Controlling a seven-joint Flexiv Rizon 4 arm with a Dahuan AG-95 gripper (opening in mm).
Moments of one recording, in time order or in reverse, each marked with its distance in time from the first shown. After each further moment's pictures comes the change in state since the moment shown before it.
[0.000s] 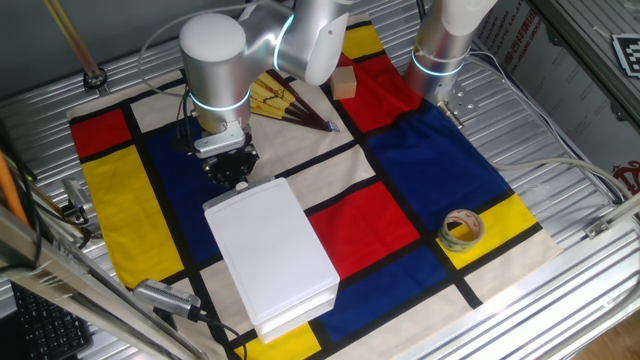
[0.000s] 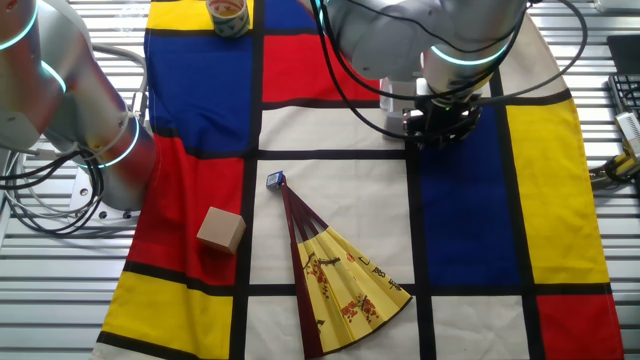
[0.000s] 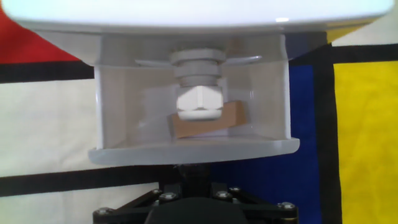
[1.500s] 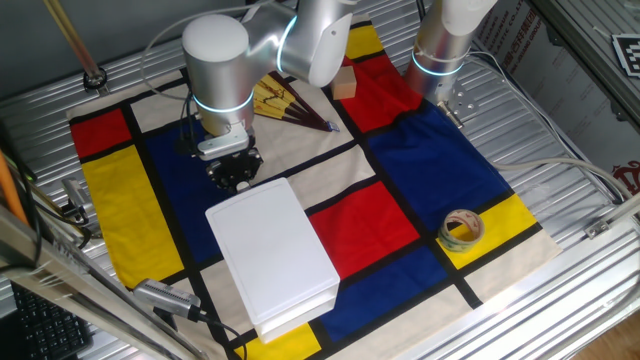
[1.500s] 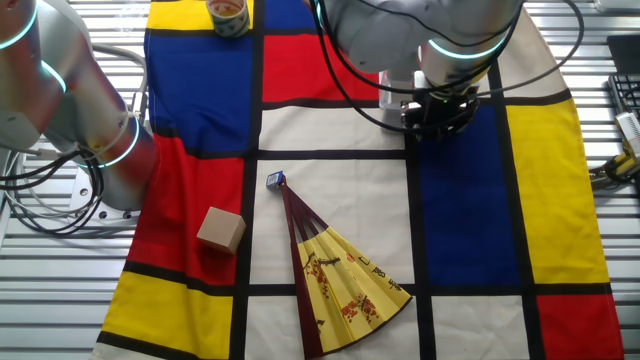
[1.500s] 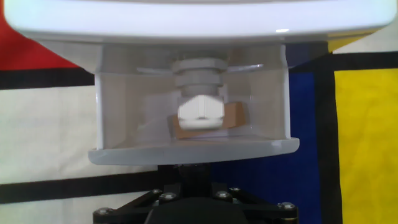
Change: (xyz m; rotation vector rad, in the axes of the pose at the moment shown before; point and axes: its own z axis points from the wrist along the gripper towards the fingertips) arm -0.016 0.004 -0.002 0.000 -0.029 -0.007
